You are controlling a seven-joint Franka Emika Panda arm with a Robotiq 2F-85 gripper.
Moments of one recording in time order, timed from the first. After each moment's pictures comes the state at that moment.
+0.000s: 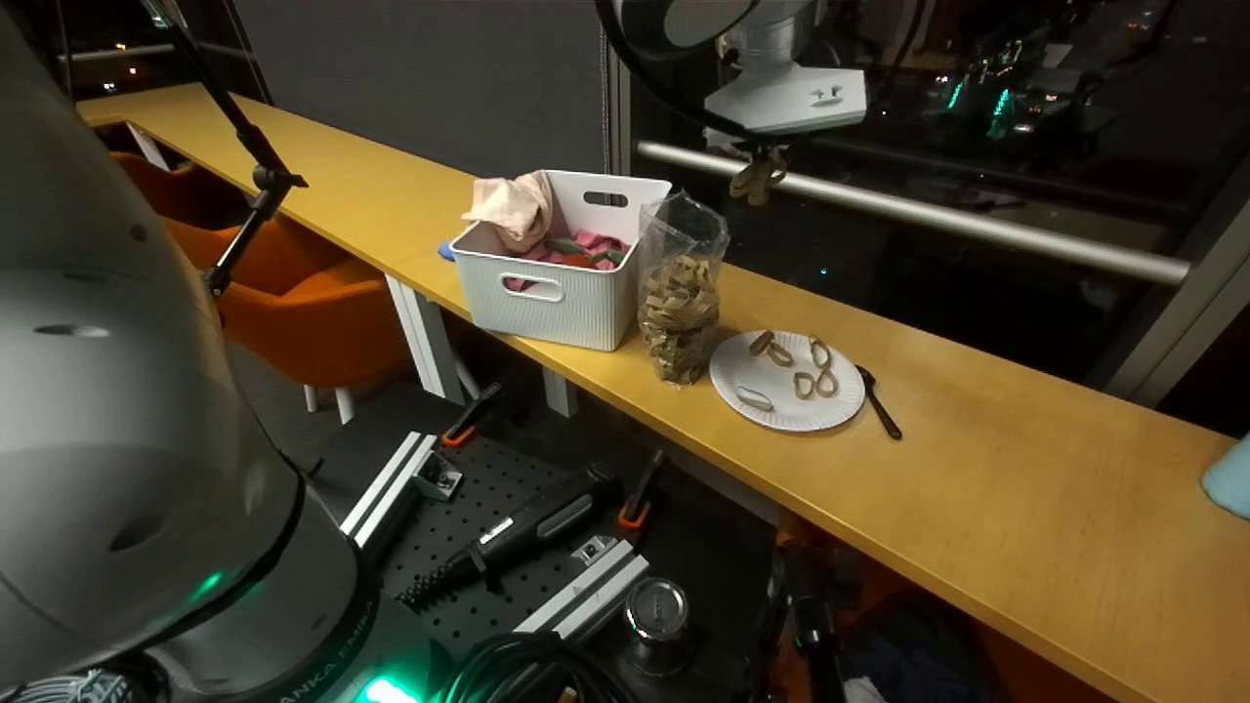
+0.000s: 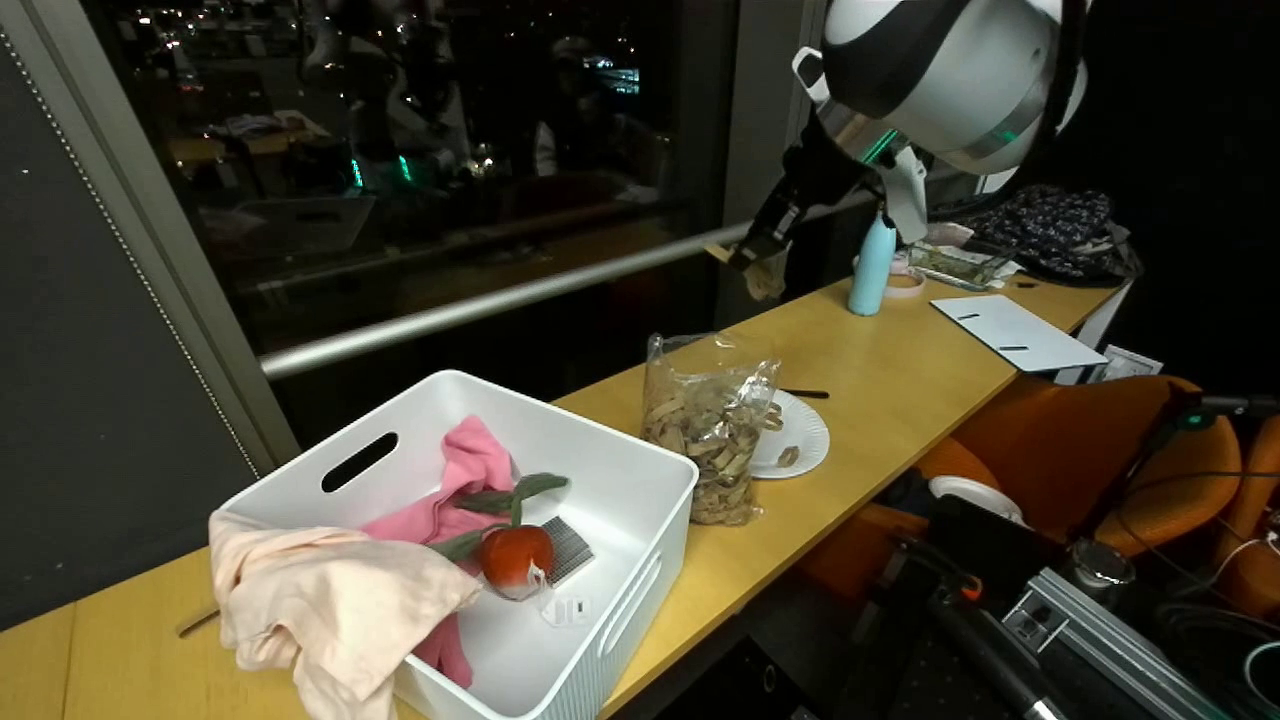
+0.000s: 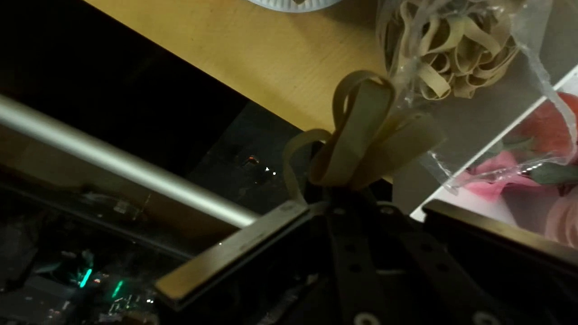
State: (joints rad) arm -0.37 -0.04 0.20 -2.32 0.58 2.81 -1.17
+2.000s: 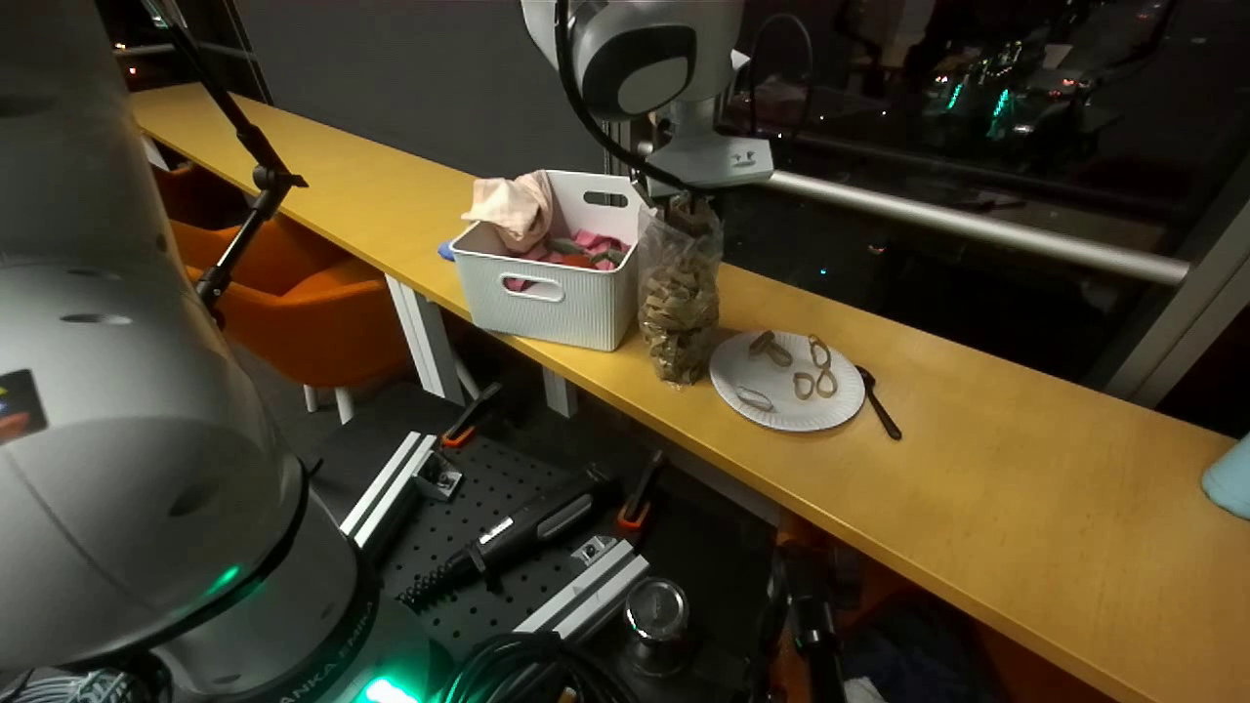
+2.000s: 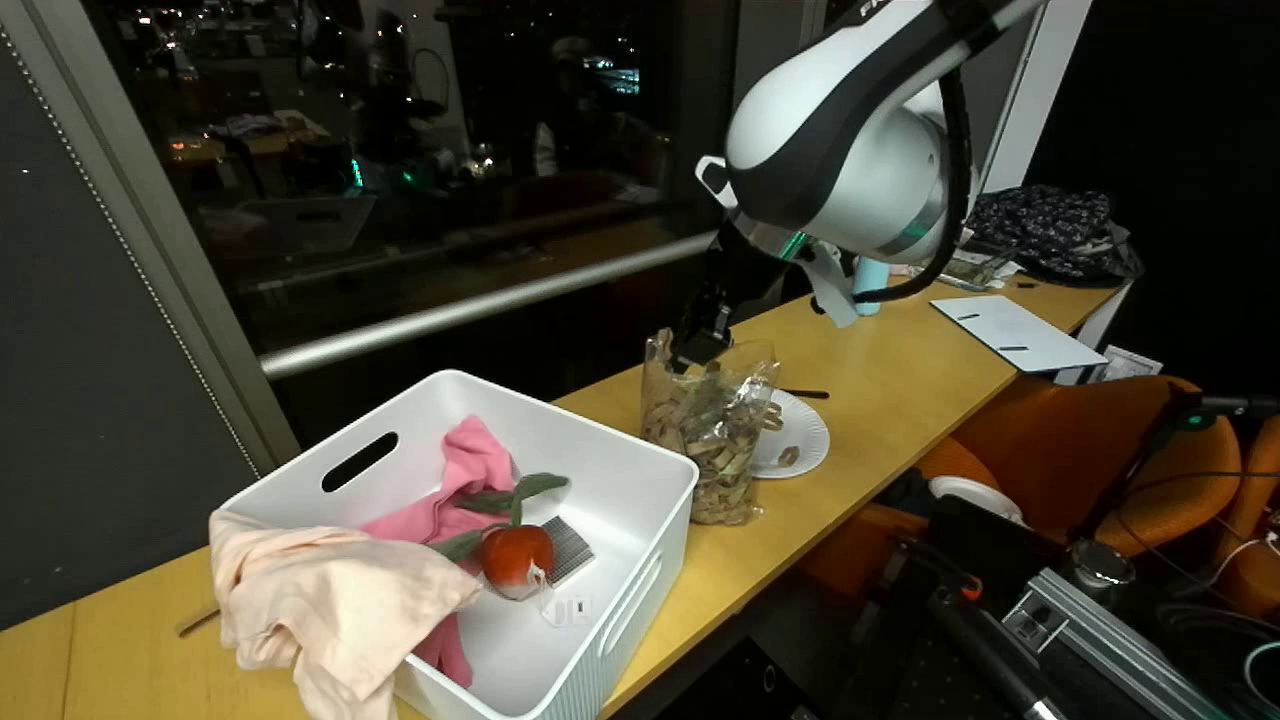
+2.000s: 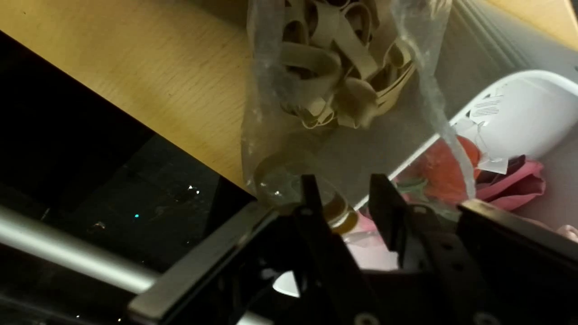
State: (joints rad) arm -0.26 0.13 0.24 -2.29 0.57 2.81 -1.21
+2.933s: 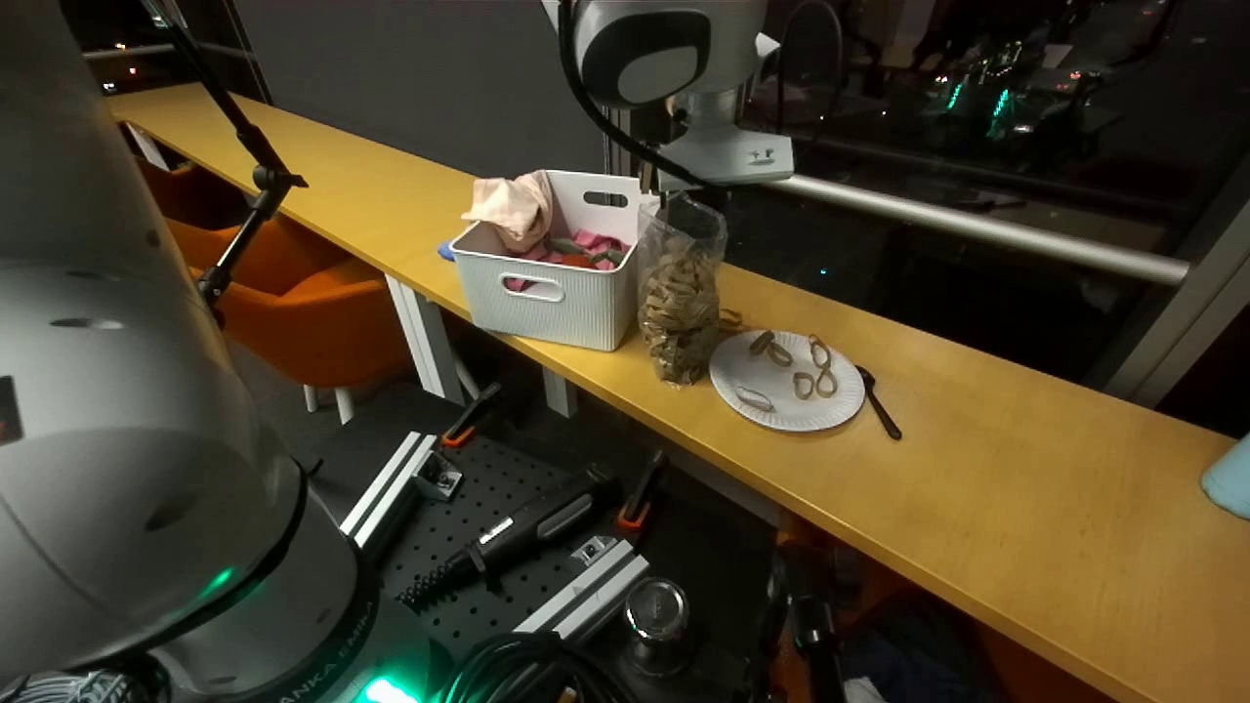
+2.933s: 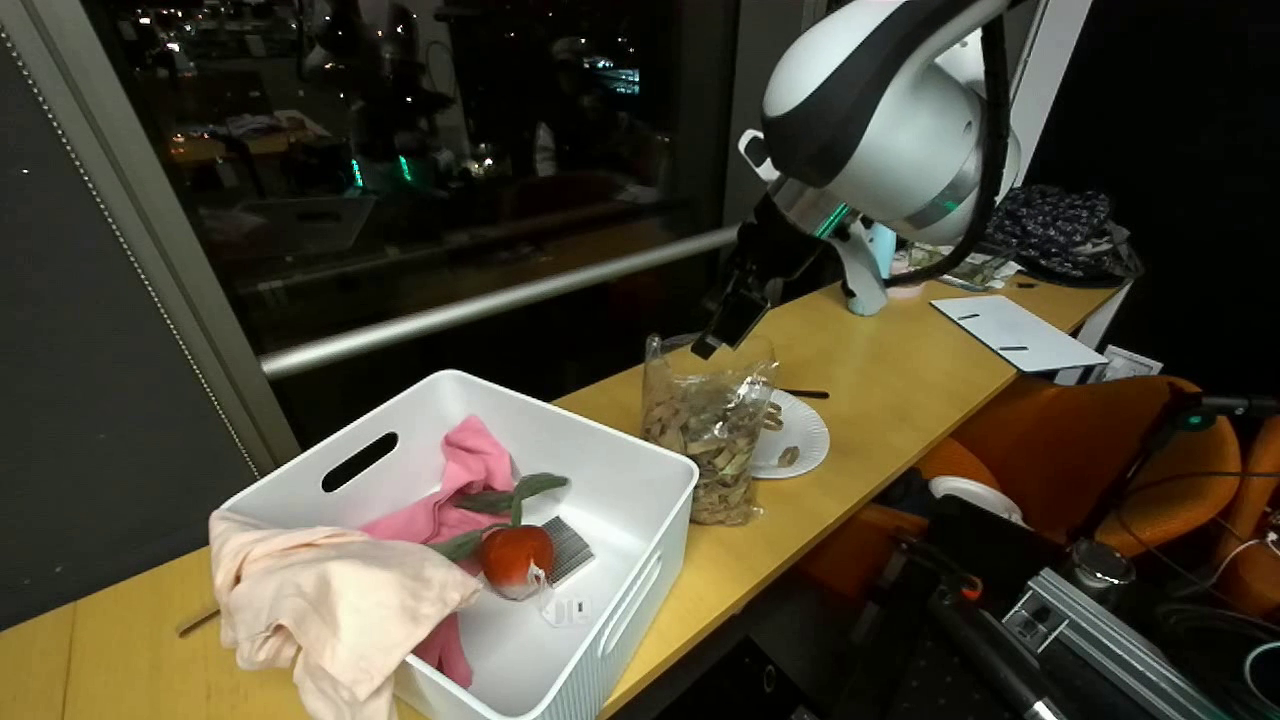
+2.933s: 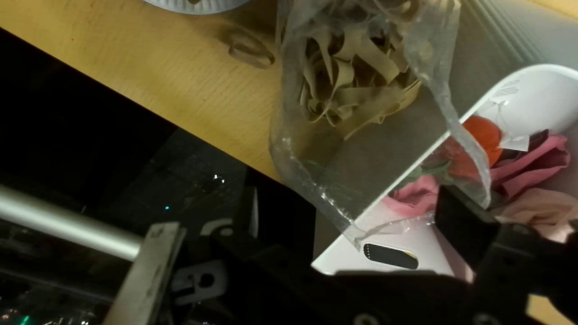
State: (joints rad) arm -0.31 0.06 0.24 -2.33 0.70 2.81 -1.27
